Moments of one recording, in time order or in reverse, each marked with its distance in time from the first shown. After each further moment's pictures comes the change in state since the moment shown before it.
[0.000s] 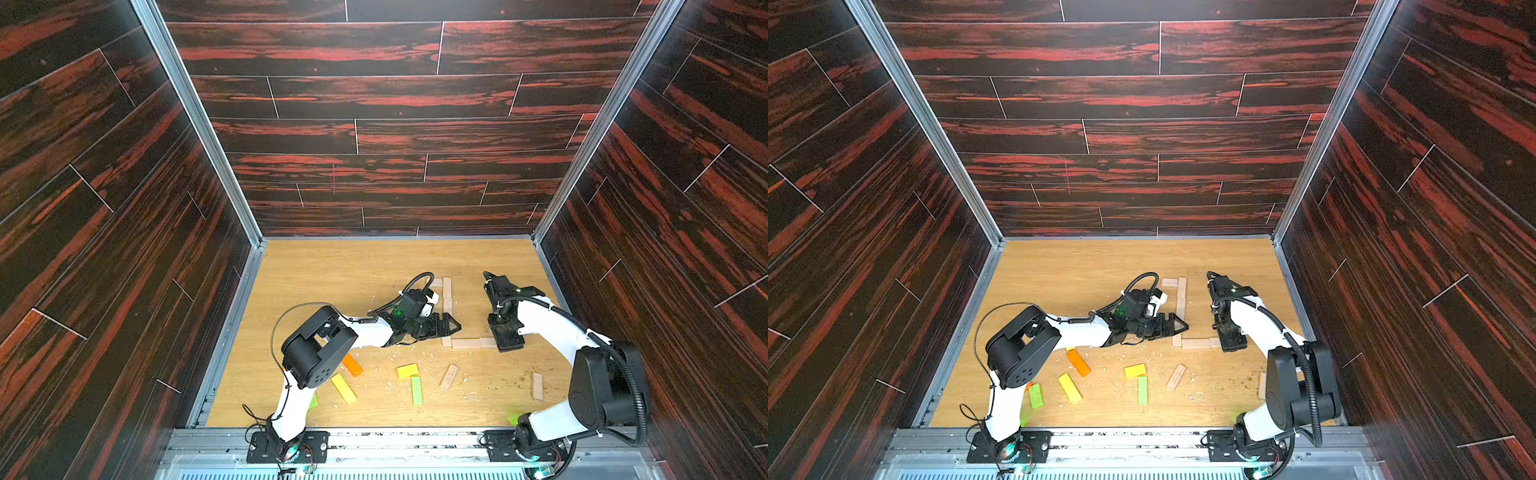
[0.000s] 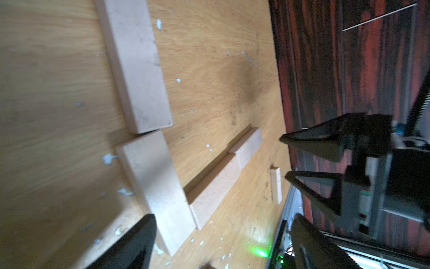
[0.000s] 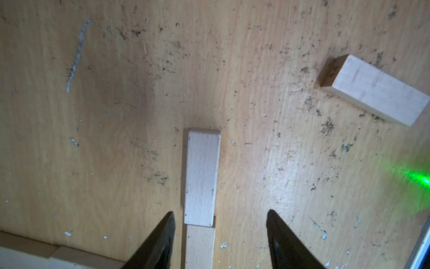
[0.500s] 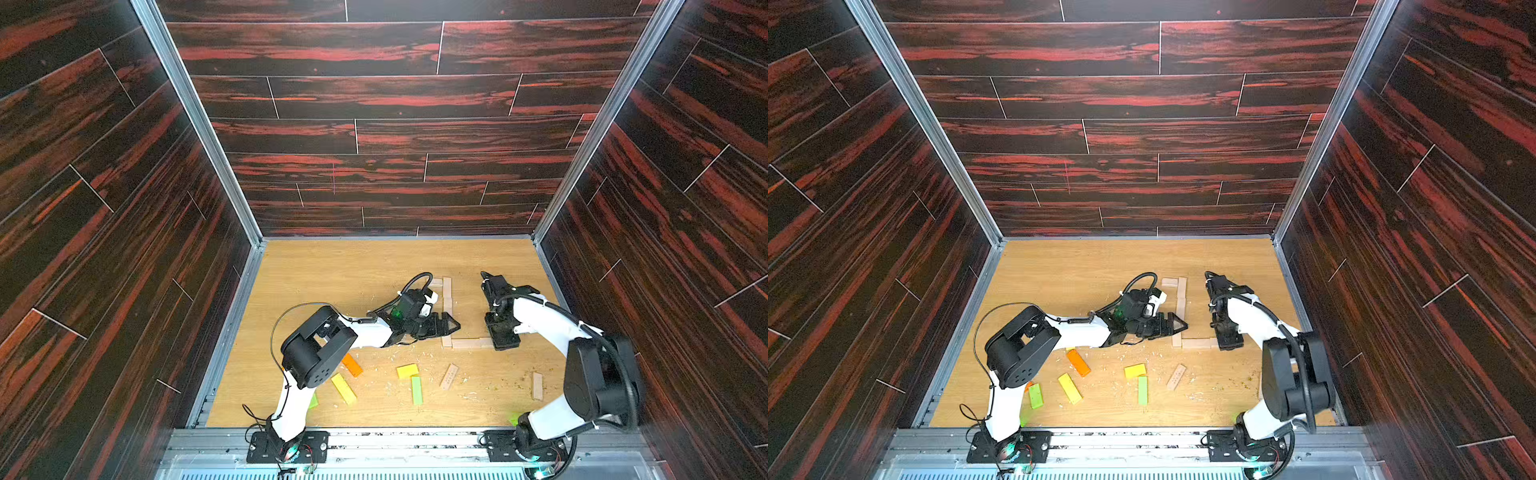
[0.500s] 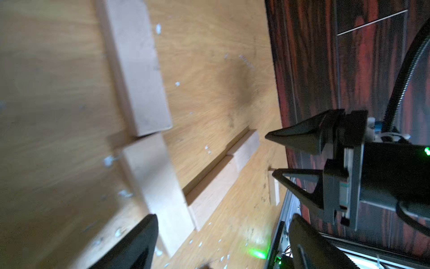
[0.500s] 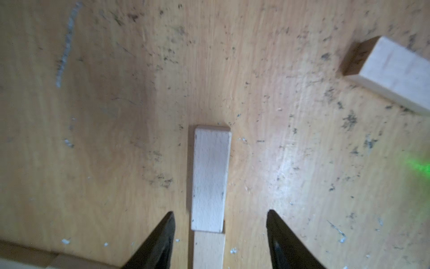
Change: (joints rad) left arm 0.000 -0.002 -0.005 0.042 0.013 -0.018; right arm 0.000 0.043 0.005 0.036 -0.018 0.016
